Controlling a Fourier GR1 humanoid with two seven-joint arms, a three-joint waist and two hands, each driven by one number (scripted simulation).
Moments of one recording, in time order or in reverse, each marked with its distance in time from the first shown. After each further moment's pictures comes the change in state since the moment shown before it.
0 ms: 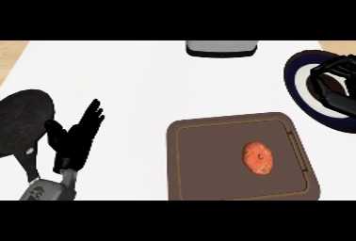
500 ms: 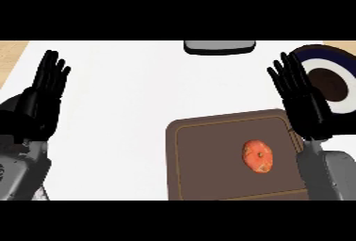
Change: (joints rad) left arm -0.162 0.092 0.143 -0.130 -0.014 0.039 -0.131; right arm 0.073 0.294 0.103 -0.084 -0.197 -0.072 0.100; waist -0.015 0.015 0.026
